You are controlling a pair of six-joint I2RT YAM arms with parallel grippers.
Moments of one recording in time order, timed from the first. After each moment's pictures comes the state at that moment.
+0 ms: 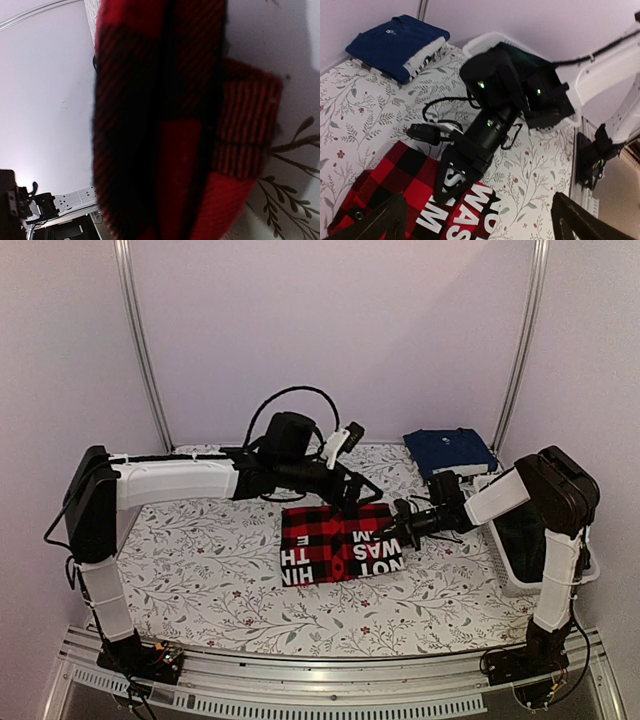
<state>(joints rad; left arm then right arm) -0.87 1.88 1.42 -0.01 0.39 -0.19 0.42 2.01 0.94 0.31 -0.93 1.09</state>
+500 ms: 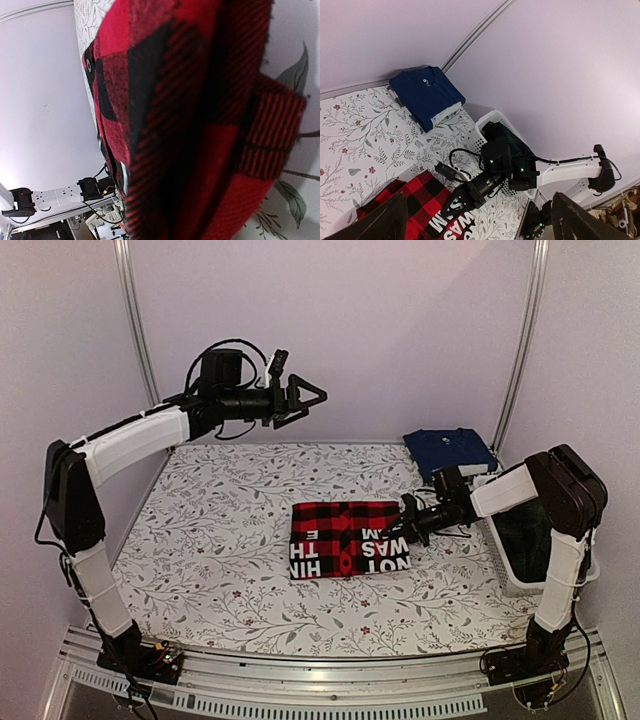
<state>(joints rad) -0.53 1.83 1.67 -0.08 0.63 -0.60 0.39 1.96 0.98 0.10 -0.85 0.88</state>
